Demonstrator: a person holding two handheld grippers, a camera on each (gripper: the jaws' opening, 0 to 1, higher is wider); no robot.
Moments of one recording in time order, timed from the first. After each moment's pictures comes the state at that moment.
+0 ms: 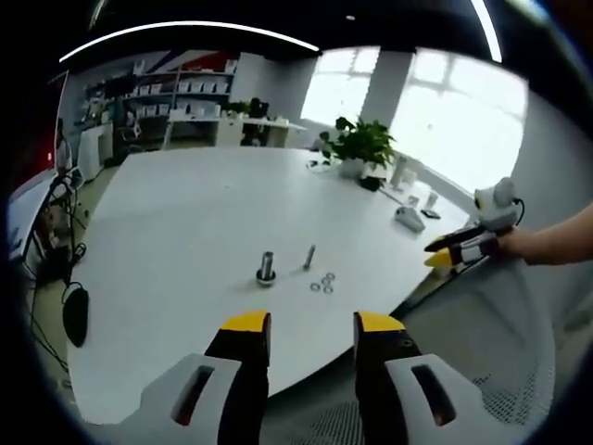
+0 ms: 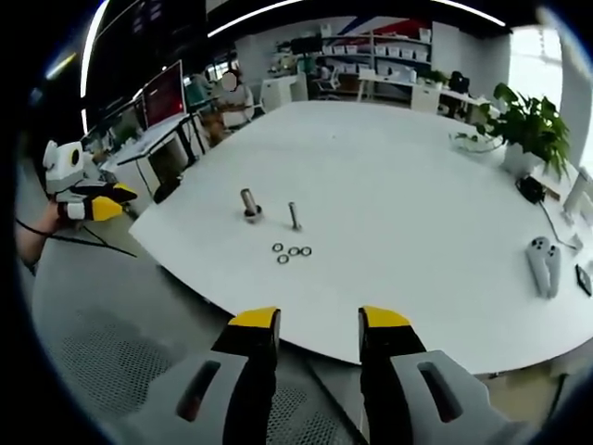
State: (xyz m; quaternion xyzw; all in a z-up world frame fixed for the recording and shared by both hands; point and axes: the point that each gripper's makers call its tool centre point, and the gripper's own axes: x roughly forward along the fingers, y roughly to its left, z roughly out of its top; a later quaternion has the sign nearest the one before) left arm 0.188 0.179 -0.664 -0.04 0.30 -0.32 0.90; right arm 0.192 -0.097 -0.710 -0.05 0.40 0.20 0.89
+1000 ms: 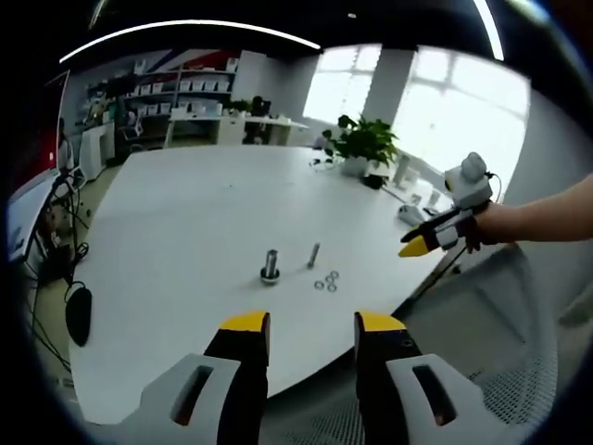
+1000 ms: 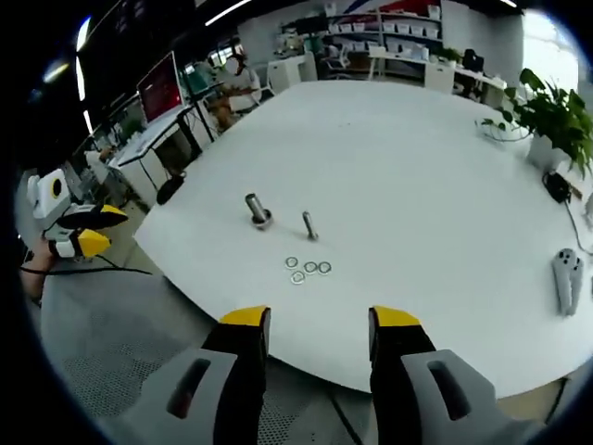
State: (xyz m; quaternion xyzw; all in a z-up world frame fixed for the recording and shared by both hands) left arm 0.189 0.185 -0.665 -0.04 0.30 -0.32 0.90; right arm 0.241 -0.049 -0.728 -0.04 0.45 0.24 0.86
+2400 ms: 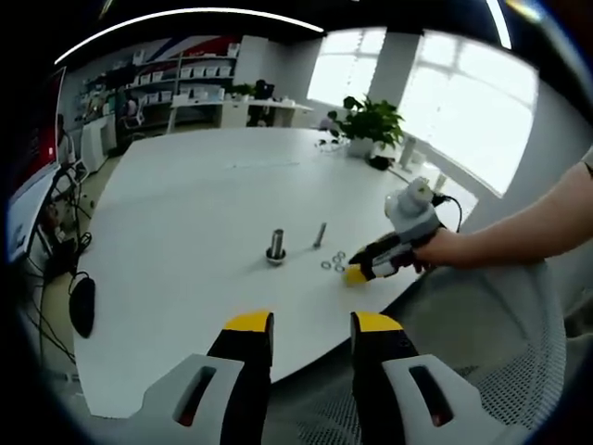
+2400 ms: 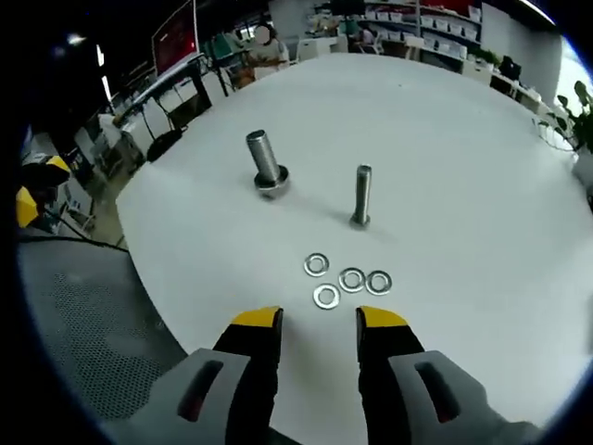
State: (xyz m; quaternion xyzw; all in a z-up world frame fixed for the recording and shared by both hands) left arm 0.185 0.190 -0.683 -0.02 0.34 -0.30 0.89; right arm 0.275 0.012 -0.835 -0.08 0.47 0.28 0.84
